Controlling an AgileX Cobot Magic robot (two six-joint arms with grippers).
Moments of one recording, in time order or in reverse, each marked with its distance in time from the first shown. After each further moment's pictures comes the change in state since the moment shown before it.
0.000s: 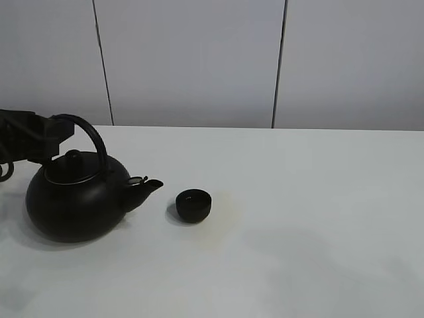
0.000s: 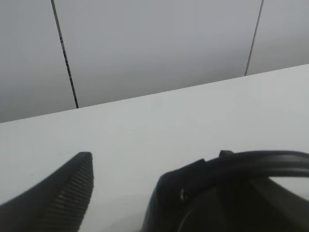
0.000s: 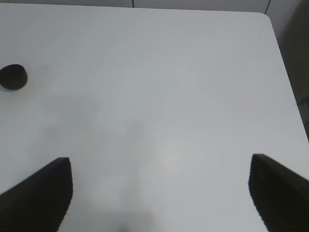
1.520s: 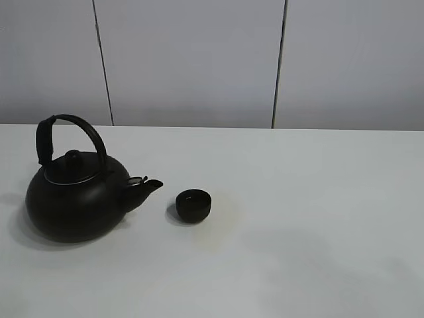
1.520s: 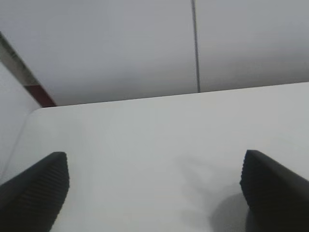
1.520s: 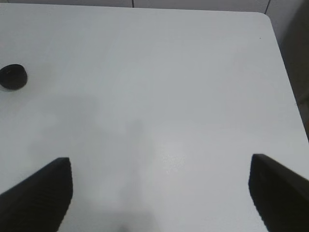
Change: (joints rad) left arm 0.051 -0.747 -0.315 0.114 1.348 -0.199; right arm 0.000 0.000 0.000 0.000 0.001 0.000
